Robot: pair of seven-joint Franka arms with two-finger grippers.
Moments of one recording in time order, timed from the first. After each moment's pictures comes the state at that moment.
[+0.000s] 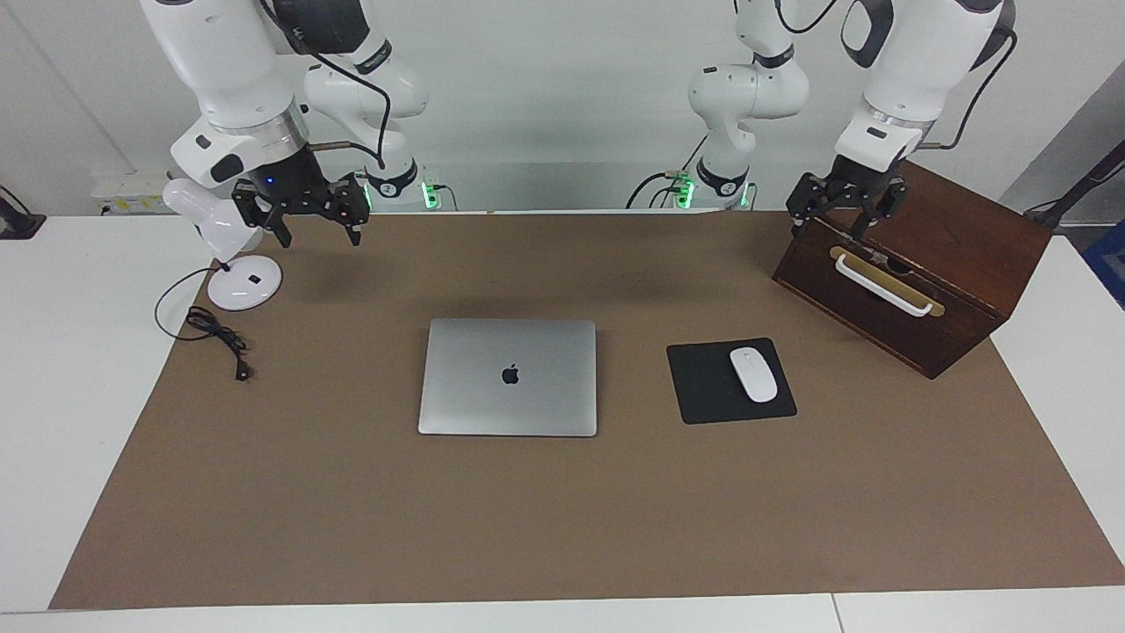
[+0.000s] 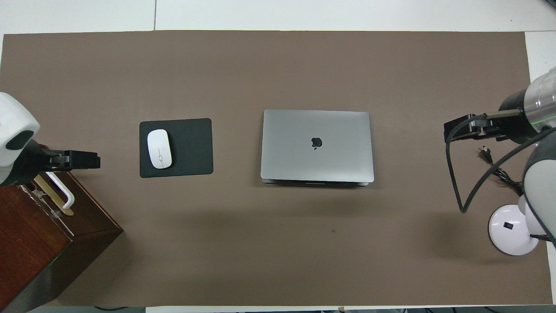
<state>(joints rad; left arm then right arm) -0.09 -0.22 -0.01 -1.90 -0.04 1.73 -0.06 -0.07 -0.02 0.16 -1.61 0.01 1.57 0.10</state>
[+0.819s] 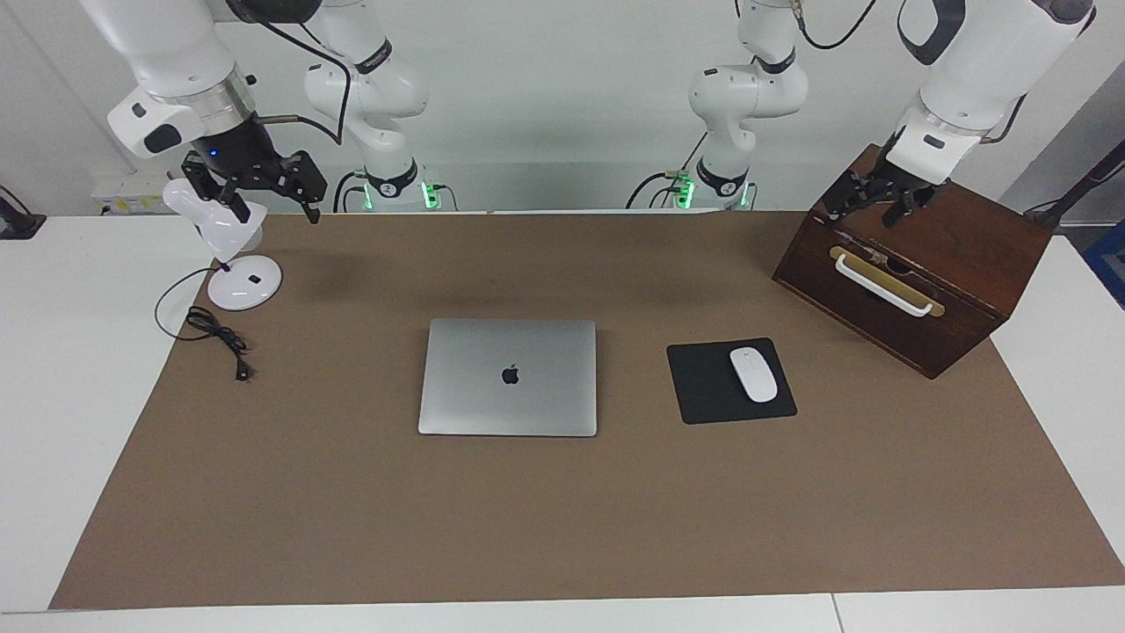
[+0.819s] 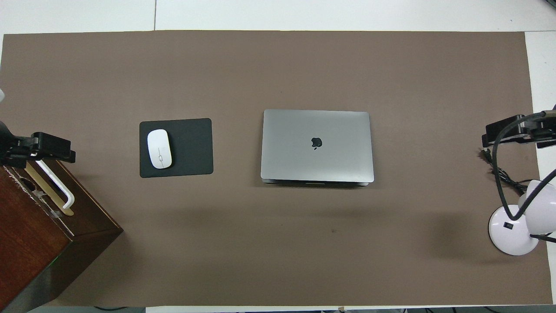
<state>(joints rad) -0.03 -0.08 -0.01 -1.68 -0.04 1.51 -0.07 -0.07 -0.03 0.08 -1.54 0.01 1.45 0.06</state>
